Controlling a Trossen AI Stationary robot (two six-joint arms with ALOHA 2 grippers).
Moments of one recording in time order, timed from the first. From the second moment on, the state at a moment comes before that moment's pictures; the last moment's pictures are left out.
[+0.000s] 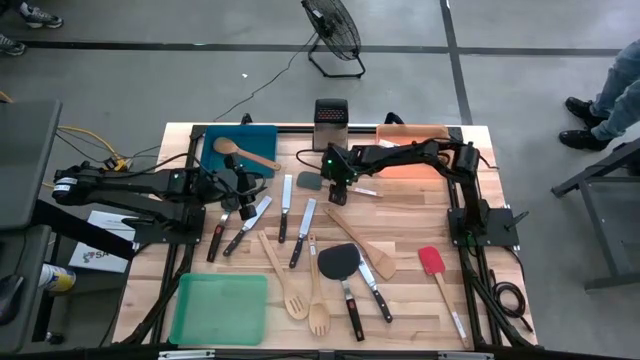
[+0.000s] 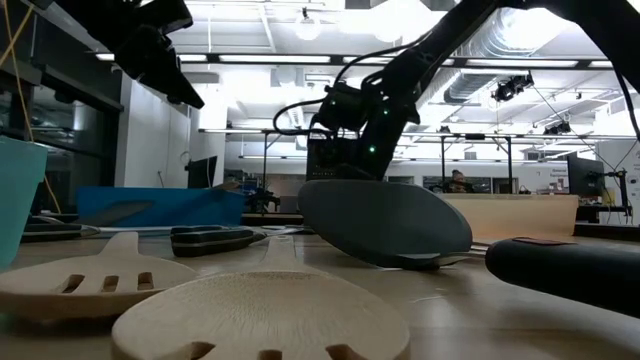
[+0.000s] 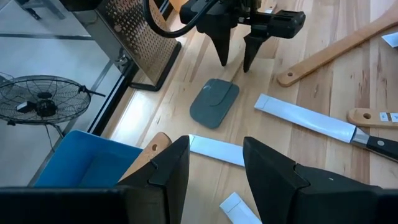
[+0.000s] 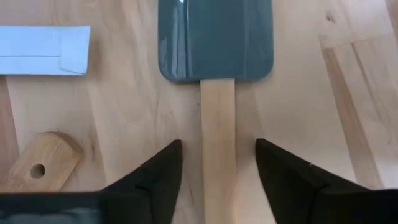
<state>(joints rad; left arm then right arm) 0.02 0.83 0.68 -0.47 -0.46 0.02 -0.35 2.08 1.32 -0.43 -0.04 -0.10</state>
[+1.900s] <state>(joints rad) 0.02 0.84 0.68 -0.15 -0.32 0.00 -0.20 1.59 1.32 0.01 -0.16 -0.07</state>
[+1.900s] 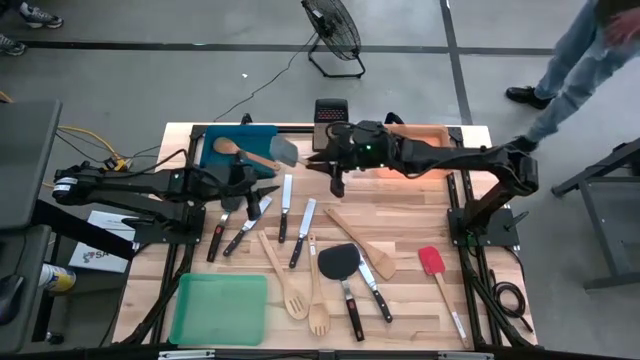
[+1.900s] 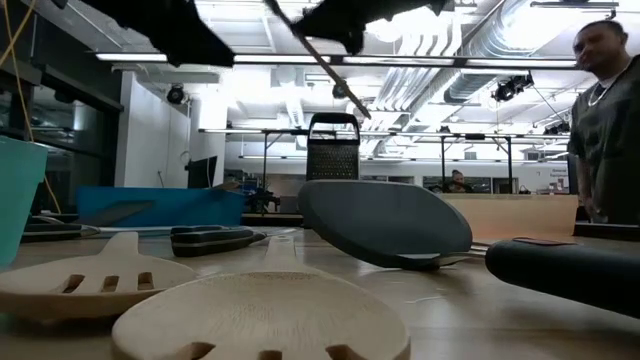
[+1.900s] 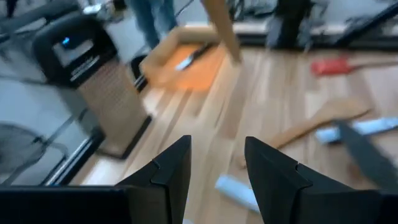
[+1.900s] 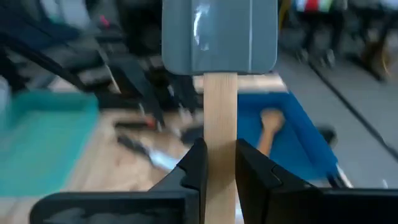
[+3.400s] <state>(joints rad) 0.02 1.01 0.68 0.40 0.04 0.00 0.01 1.60 1.32 0.40 -0.10 -0.07</state>
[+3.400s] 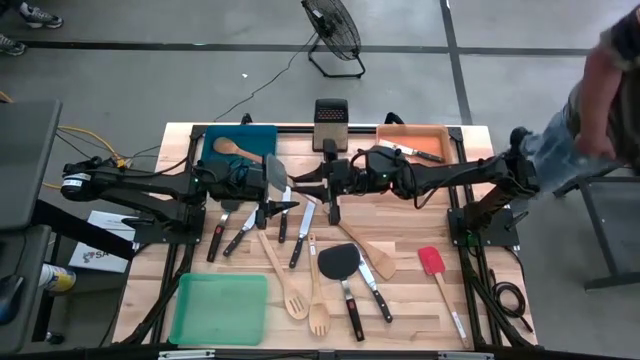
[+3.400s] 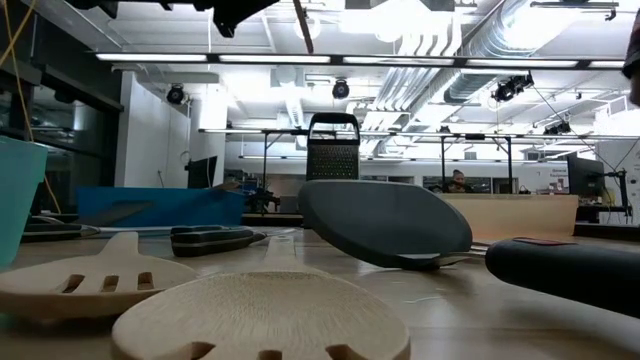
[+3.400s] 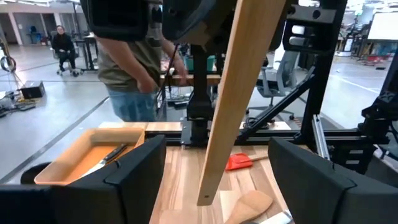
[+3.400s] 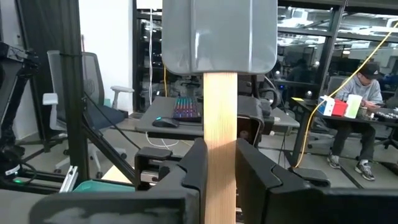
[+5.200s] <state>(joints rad) 0.02 1.01 0.68 0.44 0.04 0.05 0.01 1.68 1.32 0.58 -0.05 -0.08</state>
